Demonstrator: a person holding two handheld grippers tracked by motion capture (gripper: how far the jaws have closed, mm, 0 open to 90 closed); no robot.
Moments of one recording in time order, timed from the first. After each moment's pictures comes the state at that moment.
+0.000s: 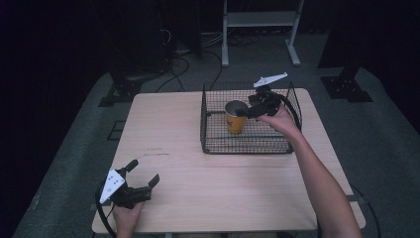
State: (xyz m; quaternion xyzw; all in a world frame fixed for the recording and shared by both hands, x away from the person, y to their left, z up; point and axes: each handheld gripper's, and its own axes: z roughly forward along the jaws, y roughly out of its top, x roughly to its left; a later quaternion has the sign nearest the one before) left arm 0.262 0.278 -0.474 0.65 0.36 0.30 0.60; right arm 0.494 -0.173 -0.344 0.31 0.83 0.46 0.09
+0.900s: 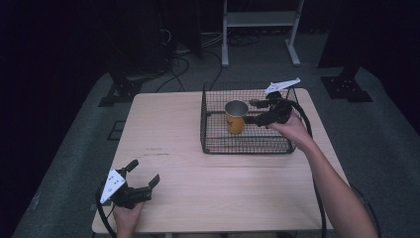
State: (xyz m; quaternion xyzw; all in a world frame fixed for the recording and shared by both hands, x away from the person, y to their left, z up) left arm 0.262 0.278 -0.474 0.65 0.36 0.30 0.60; right arm 0.459 -0.196 -0.337 0.30 0.83 0.47 0.08
